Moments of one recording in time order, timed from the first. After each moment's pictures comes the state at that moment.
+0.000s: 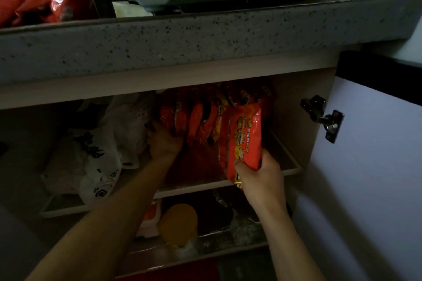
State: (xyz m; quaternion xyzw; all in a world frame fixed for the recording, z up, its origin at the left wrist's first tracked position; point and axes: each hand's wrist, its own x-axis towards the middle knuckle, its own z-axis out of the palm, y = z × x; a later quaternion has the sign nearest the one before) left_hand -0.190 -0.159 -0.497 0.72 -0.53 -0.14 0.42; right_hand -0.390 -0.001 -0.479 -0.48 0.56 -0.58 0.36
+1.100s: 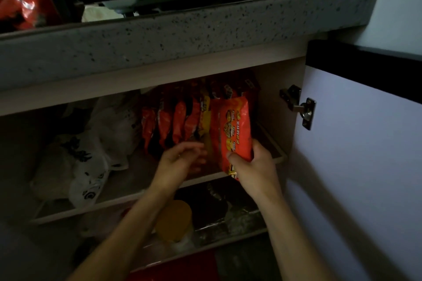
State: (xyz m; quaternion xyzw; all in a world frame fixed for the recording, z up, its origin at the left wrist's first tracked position) left_hand -0.248 -0.039 -0.472 0.50 -0.56 -0.47 0.46; right_hand -0.419 -0.002 -0.478 -0.48 0.56 -0.55 0.38
